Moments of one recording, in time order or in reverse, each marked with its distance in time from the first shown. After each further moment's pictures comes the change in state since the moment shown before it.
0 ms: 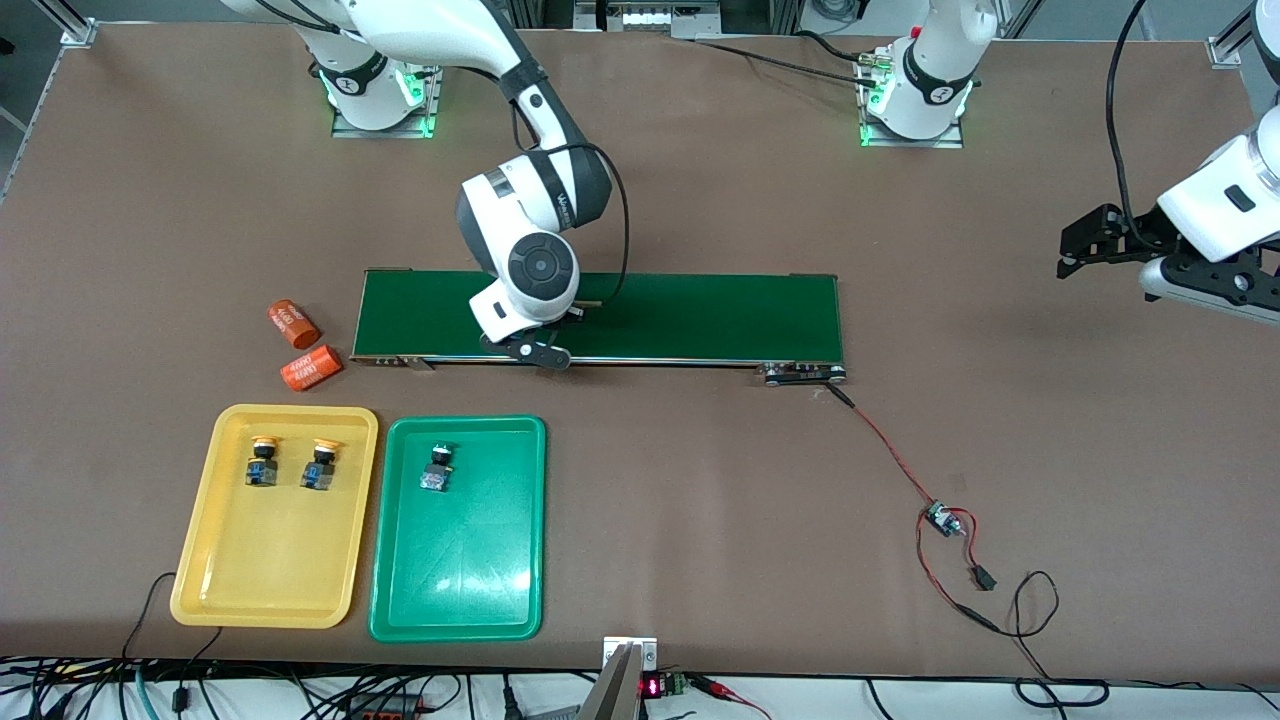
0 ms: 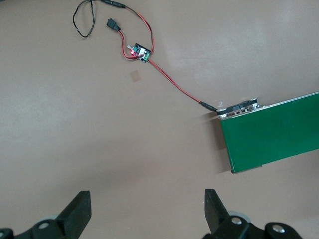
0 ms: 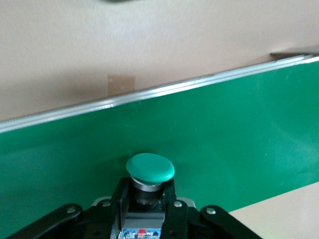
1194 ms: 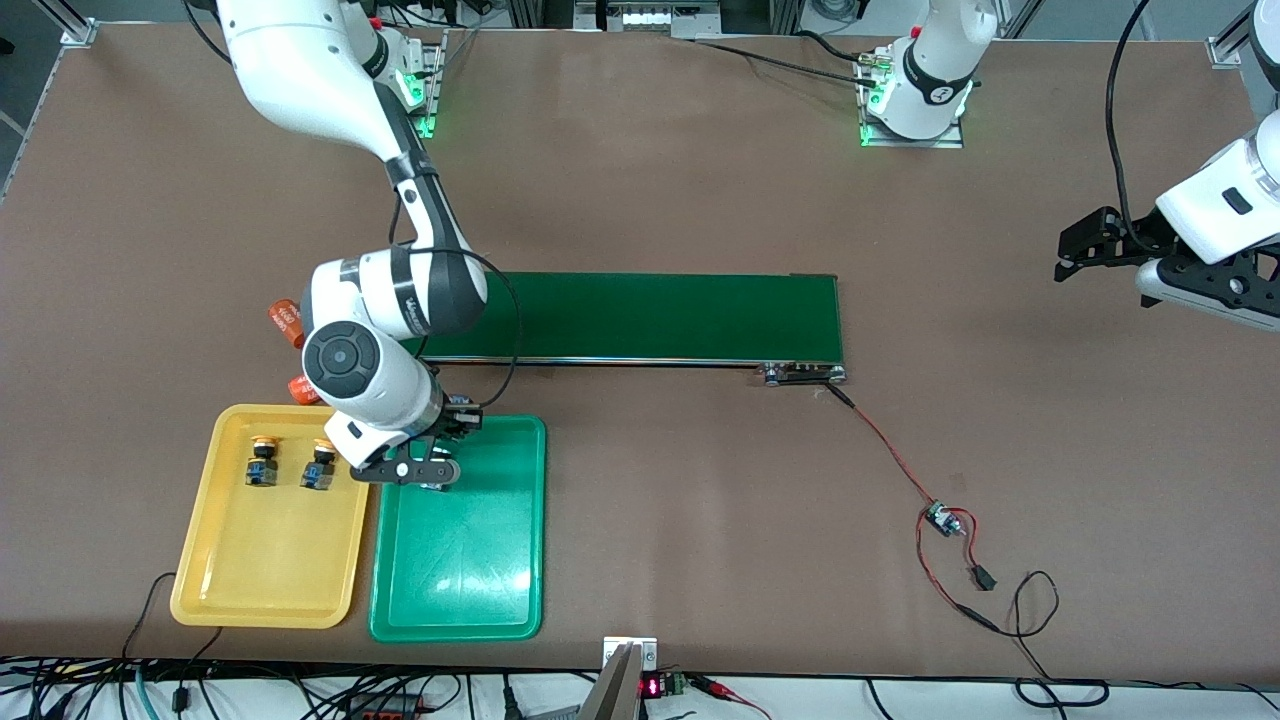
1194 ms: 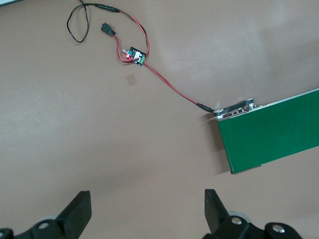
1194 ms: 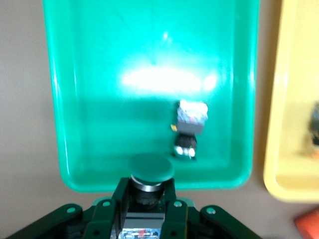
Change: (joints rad) left arm 0.001 0.002 -0.003 -0.002 -0.012 0.009 0.026; right arm -0.309 0.151 0.005 0.263 0.033 0.195 -0.506
